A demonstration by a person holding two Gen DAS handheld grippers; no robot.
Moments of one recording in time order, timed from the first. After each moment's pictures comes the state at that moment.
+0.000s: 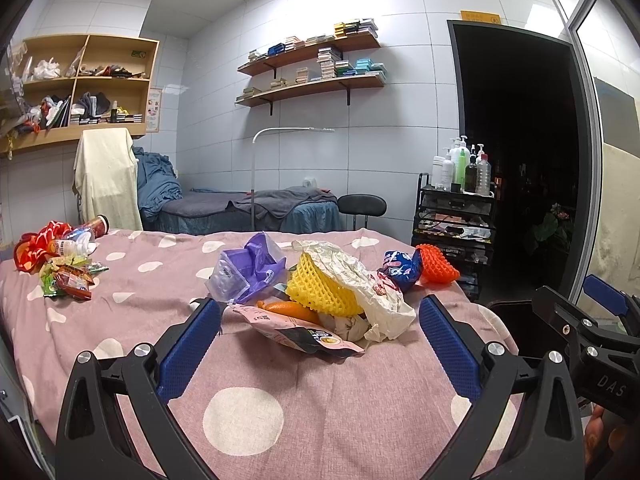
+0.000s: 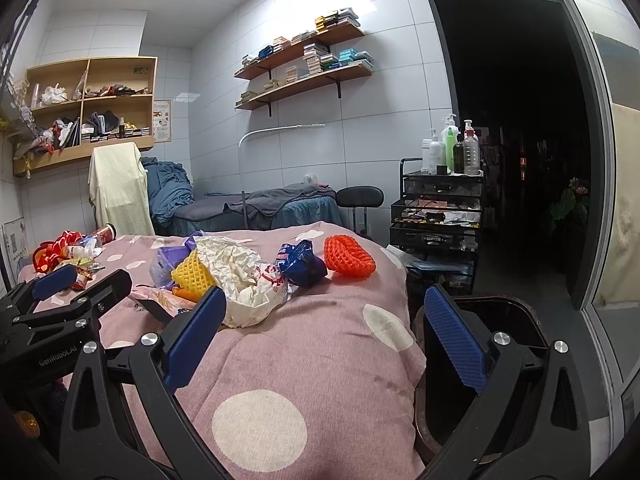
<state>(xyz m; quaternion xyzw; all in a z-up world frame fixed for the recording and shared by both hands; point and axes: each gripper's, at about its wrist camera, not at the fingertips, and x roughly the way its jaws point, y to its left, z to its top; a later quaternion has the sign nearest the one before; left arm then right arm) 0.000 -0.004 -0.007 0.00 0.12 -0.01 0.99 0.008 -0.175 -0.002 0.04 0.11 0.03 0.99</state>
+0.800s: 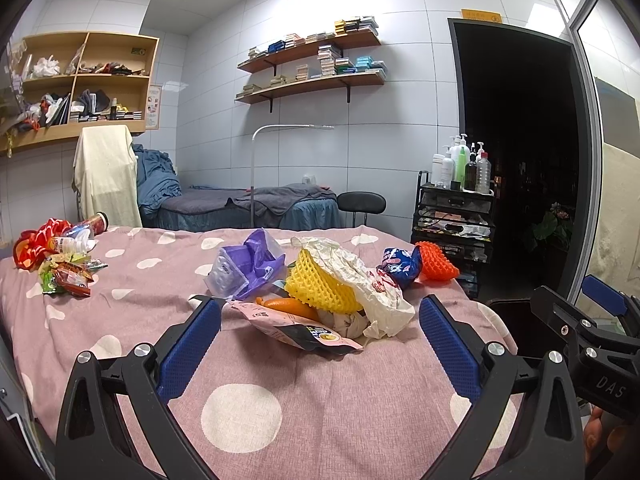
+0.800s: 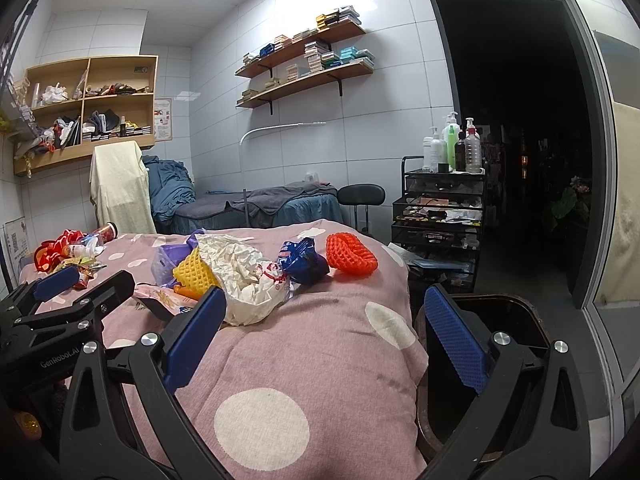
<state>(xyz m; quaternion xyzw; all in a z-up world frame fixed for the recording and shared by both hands) 0.001 -0.005 -0.011 0.00 0.12 -0.01 0.99 0.008 -0.174 -0.002 0.04 0.12 0.03 0.99</state>
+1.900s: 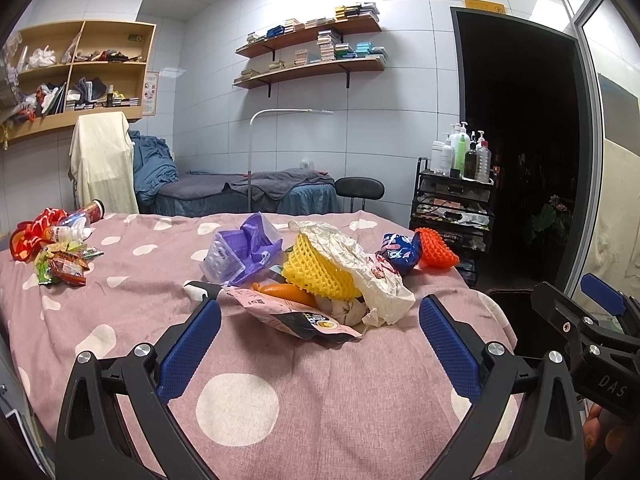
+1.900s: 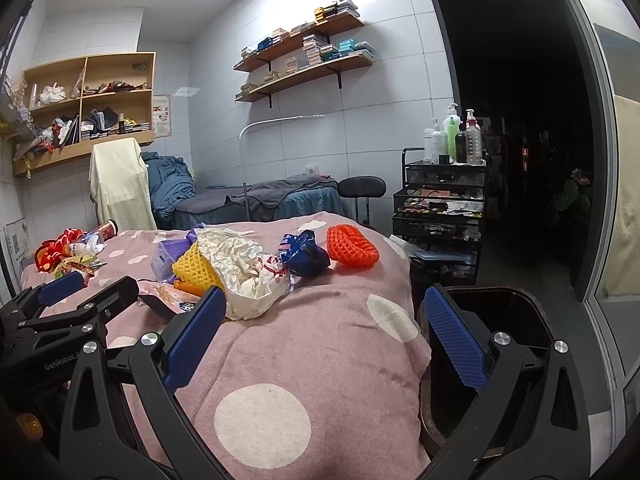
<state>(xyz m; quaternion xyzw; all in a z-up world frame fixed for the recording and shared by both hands) 0.007 -0.003 -0.013 -0.01 0.15 -0.01 0.99 0.011 -0.176 -0.003 0.05 0.14 0.03 0.99</state>
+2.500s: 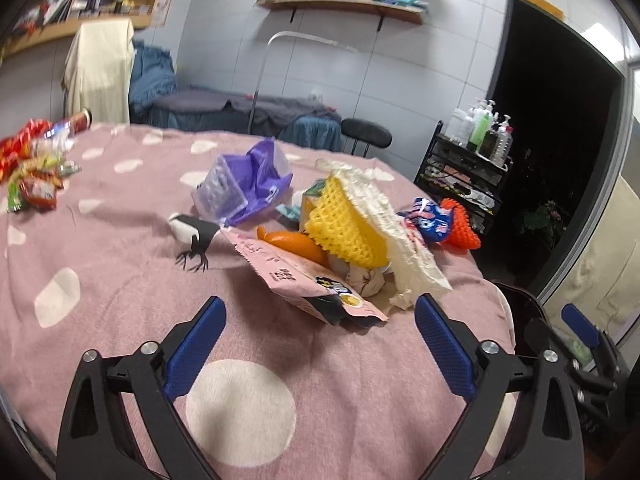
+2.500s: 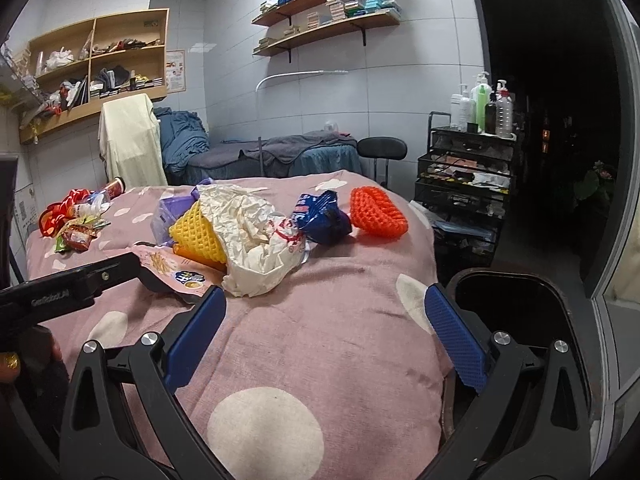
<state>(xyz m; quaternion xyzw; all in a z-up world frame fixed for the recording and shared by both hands) 0.071 0.045 -0.026 -0.12 0.29 -0.03 0.95 0.068 -0.156 -0.011 0.02 0.22 0.08 0.97</state>
